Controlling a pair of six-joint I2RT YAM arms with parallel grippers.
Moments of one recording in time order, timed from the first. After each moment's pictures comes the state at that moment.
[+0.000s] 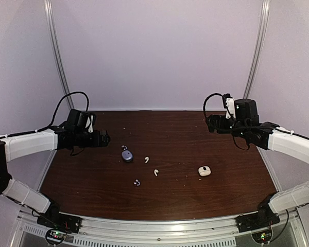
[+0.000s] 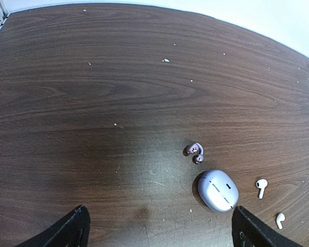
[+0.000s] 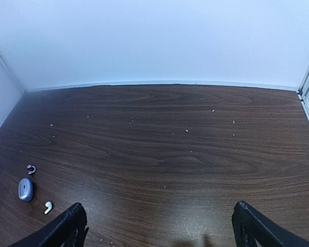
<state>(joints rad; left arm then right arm) -0.42 1.37 0.83 -0.22 -0.05 -0.40 0.49 1.22 0.88 -0.12 0.18 0.30</state>
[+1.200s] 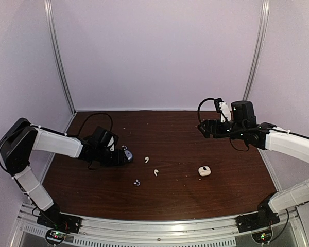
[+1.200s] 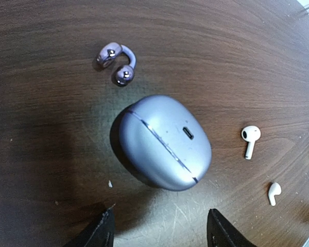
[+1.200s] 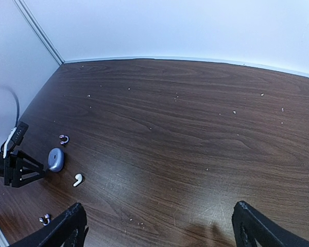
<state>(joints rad) -0.62 1.64 0.79 -0.06 0.11 -0.60 0.49 1.25 0.88 -0.12 -0.07 0.29</state>
